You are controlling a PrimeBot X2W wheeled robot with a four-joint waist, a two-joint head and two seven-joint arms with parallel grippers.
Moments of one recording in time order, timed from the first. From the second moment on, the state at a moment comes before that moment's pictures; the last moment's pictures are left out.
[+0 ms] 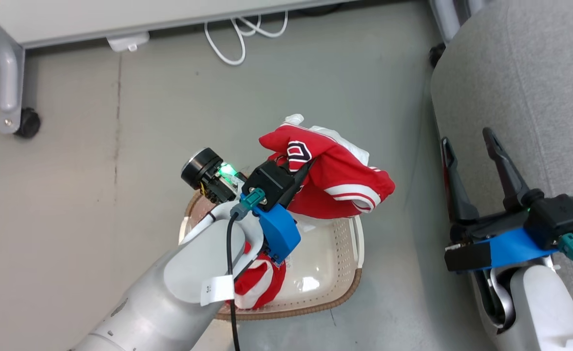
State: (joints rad) left arm -0.79 0.11 -0.94 0.74 -0.41 -0.13 -0.26; right arm -0.31 -0.09 0.03 0.15 0.09 0.13 -0.26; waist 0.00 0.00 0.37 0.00
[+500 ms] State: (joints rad) left arm -0.76 0.11 -0.89 0.62 -0.36 -0.13 -0.26; right arm -0.19 -0.07 0.01 0.18 0.09 0.13 -0.26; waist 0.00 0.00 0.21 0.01
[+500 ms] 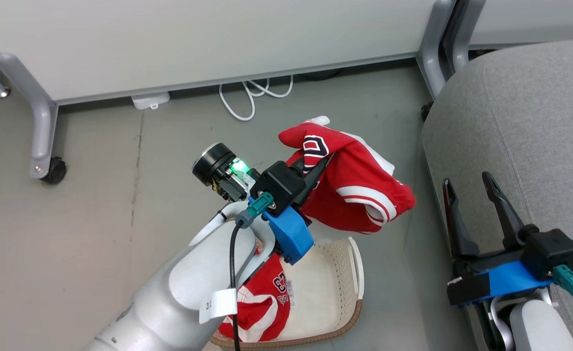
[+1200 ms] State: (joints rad) left arm -0.74 0.12 -0.89 0.56 -0.36 -0.13 -0.26; right arm -0.14 -0.06 -0.01 0.17 0.09 0.13 -0.26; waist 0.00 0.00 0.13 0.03
